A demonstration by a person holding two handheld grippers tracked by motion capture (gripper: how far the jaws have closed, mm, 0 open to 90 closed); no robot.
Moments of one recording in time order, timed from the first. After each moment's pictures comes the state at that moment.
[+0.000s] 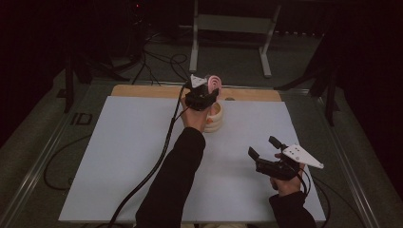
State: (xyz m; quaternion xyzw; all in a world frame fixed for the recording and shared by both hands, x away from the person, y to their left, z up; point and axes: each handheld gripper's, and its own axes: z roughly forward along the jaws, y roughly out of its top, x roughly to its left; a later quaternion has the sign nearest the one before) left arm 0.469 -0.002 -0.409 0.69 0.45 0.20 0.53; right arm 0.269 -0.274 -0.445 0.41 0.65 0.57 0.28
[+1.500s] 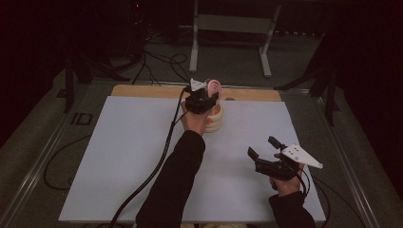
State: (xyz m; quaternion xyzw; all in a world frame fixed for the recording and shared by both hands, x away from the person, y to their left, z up) left arm 0.467 -0.002 -0.421 0.69 0.46 0.18 0.53; right arm 0.269 -0.272 -0.445 0.41 0.66 0.57 0.28
